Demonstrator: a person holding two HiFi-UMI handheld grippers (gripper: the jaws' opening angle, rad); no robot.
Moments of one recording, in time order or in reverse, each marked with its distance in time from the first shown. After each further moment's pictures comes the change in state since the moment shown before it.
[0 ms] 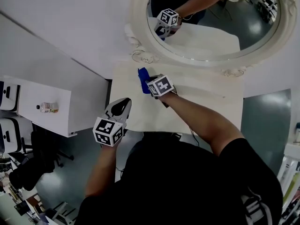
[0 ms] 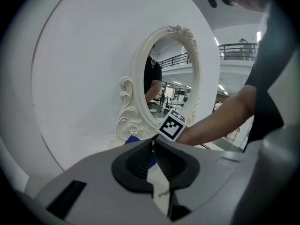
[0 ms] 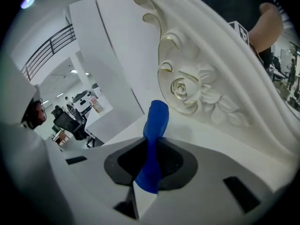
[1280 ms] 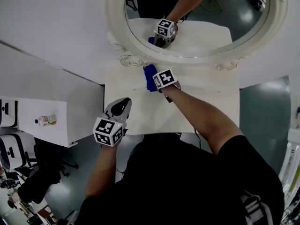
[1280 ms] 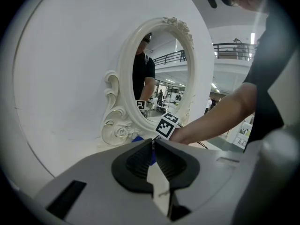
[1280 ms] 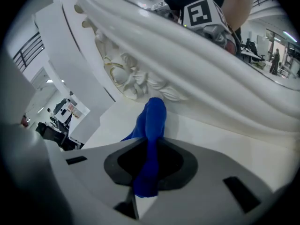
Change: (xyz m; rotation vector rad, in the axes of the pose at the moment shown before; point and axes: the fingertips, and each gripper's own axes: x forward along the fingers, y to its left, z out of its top) left arm 0.045 -0.015 0.010 0.040 0.027 -0.091; right arm -0.011 -0.107 -0.041 0.213 0.082 -0.164
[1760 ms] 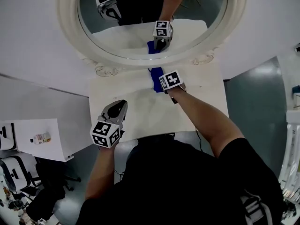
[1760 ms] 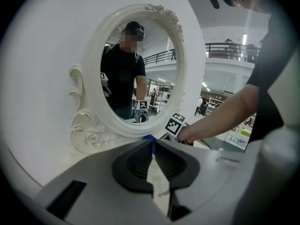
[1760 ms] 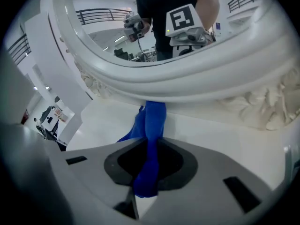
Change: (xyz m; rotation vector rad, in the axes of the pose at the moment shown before) left arm 0.063 -0.066 0.018 0.045 0.015 -0.107; right arm -0.083 -0.137 -0.066 0.128 -0.027 -0.149
